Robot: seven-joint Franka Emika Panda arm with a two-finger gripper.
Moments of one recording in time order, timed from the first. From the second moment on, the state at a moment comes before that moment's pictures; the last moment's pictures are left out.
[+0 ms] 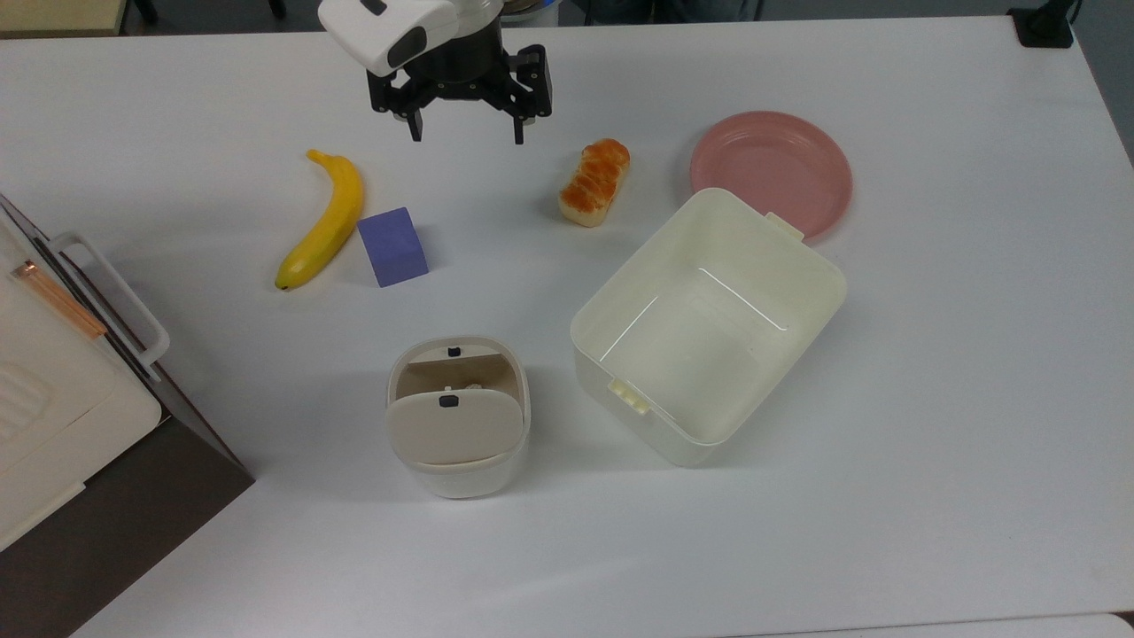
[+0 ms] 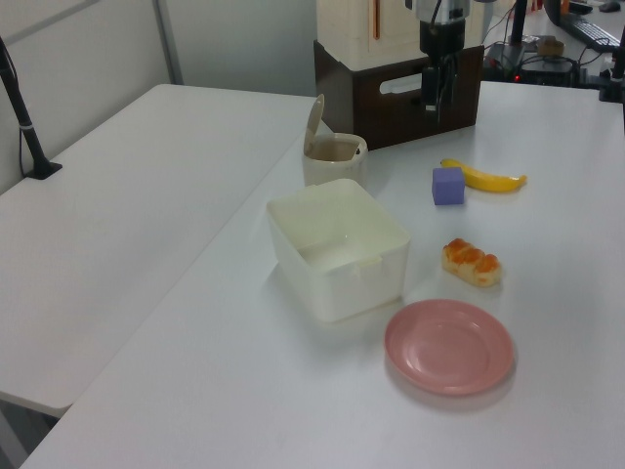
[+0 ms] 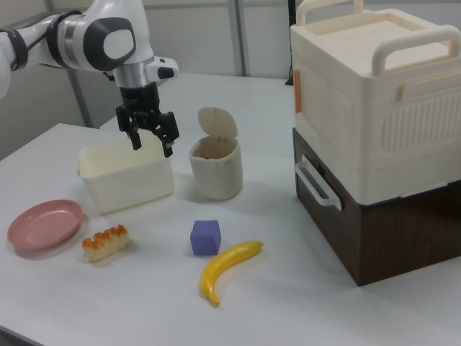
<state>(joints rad) 0.08 0.15 -0.07 -1.59 0.00 1.72 0.02</state>
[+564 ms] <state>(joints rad) 0.06 0.15 -0.07 -1.59 0.00 1.72 0.03</state>
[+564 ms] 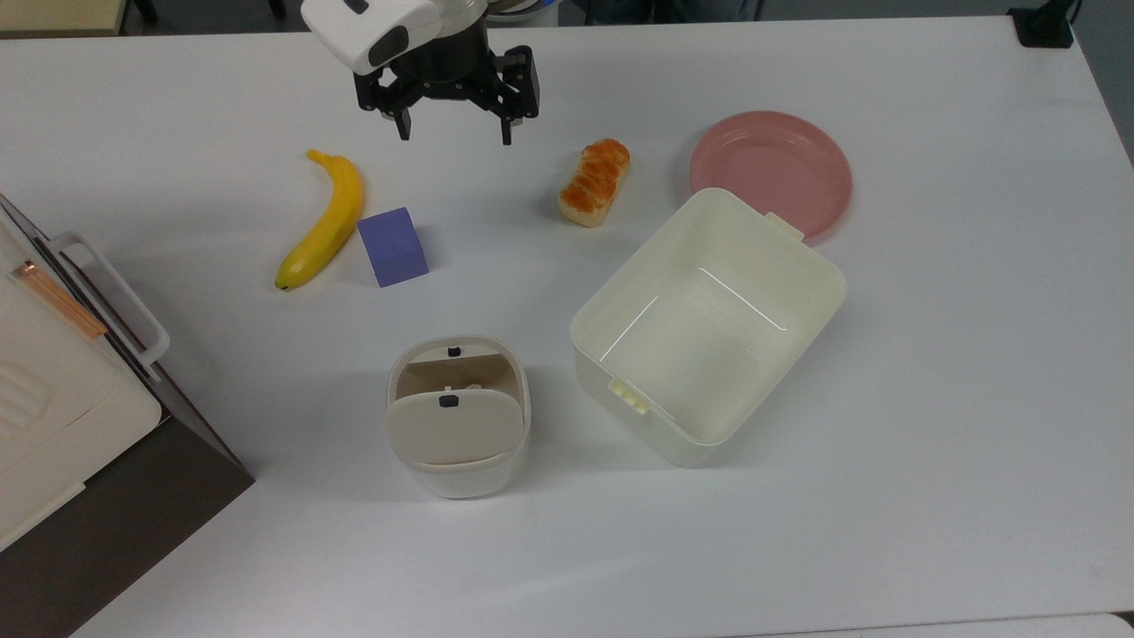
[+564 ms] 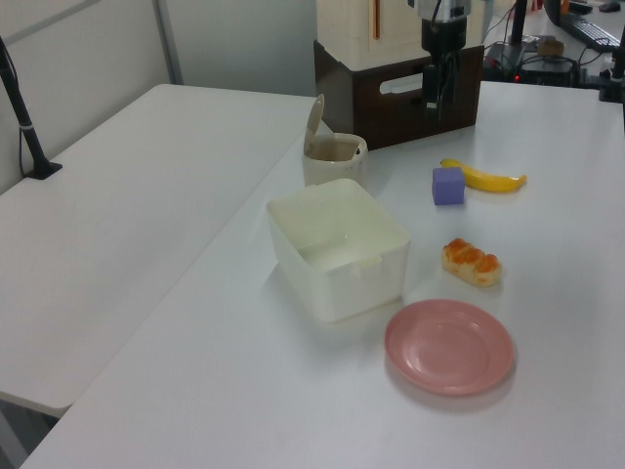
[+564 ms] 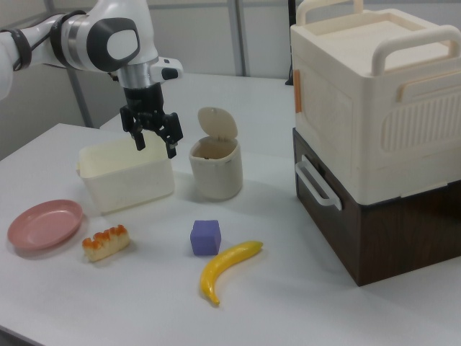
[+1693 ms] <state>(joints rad) 0.05 0.15 -0.07 -1.59 0.00 1.72 0.03</state>
